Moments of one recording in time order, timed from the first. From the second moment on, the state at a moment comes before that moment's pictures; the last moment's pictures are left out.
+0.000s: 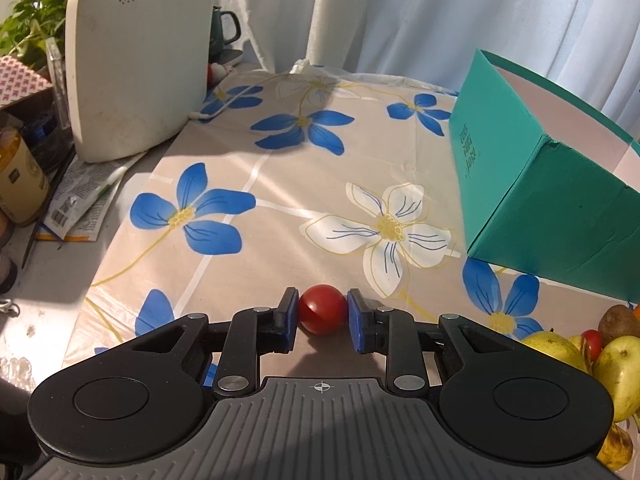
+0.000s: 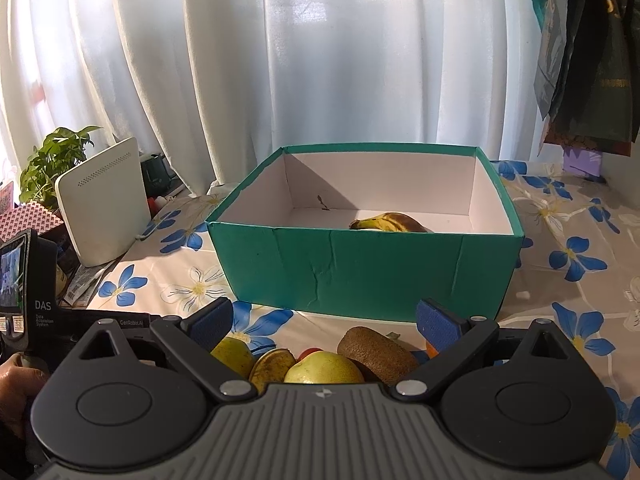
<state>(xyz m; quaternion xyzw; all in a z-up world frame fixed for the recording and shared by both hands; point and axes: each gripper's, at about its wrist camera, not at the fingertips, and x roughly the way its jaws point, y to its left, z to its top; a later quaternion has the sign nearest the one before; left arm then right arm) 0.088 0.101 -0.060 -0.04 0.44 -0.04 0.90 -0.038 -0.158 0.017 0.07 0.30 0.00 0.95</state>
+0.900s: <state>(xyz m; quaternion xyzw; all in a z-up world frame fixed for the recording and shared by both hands) 0.024 0.037 0.031 -0.03 0.35 -0.20 0.91 -0.037 -0.211 -0.048 0.13 0.44 -0.12 0.88</state>
